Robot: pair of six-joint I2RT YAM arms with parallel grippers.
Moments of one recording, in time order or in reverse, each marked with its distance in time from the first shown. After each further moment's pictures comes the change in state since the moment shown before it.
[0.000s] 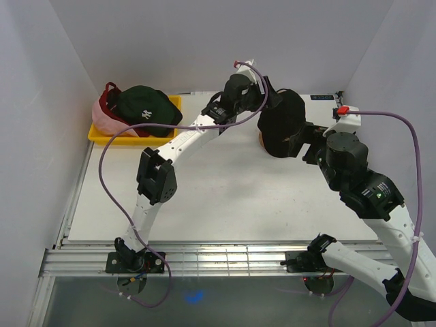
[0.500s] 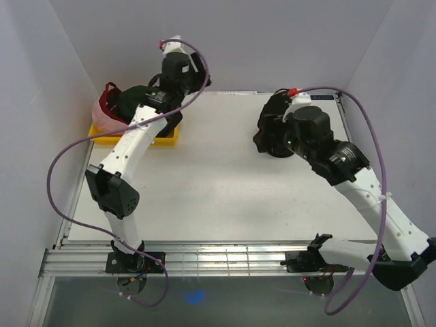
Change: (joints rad) left arm 0.230 -0.393 -0.188 -0.301 -0.316 0.117; right arm -0.001 0.255 0.132 0.014 -0.329 -0.066
